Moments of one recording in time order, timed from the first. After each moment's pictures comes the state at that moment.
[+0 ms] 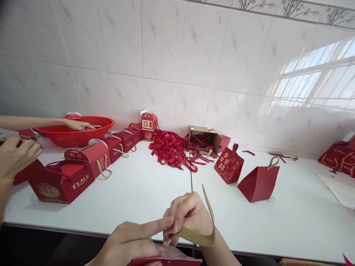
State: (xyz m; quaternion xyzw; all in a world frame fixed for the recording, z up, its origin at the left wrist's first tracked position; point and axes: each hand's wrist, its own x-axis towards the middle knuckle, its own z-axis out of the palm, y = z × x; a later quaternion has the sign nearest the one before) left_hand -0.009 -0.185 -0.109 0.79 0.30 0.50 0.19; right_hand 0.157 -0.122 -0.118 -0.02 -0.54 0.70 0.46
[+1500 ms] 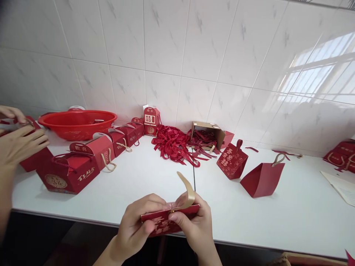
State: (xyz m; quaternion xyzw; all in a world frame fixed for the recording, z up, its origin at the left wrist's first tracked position) left_hand -0.014 -0.145 -0.135 0.75 0.17 0.59 0.24; right_hand 0.152 -0.143 -0.150 -0.30 -0.58 0.40 0.64
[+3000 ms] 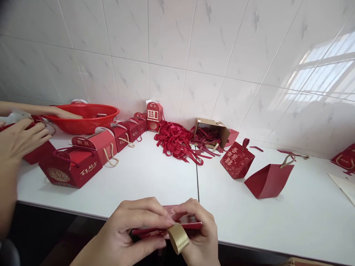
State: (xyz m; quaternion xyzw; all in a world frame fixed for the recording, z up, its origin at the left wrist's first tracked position) left_hand -0.028 -0.167 -0.093 0.76 0.22 0.48 0.38; right_hand 0.148 -0.164 -0.133 -0.29 -0.64 0.34 0.62
